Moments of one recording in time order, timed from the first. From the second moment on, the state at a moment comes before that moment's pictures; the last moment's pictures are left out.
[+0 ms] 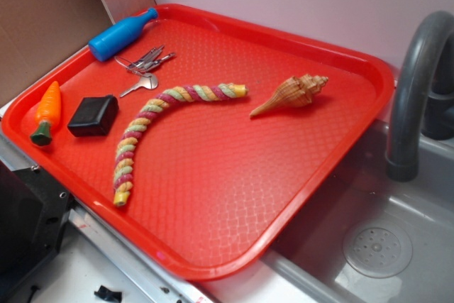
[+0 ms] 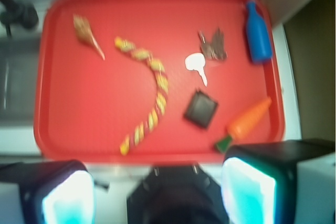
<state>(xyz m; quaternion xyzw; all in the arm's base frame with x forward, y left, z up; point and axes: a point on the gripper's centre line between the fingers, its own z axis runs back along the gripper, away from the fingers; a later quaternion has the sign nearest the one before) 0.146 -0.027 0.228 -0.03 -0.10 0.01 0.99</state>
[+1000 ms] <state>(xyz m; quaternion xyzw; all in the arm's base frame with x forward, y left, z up) 0.296 -0.118 0.069 -0.07 -0.07 -0.22 0.97</state>
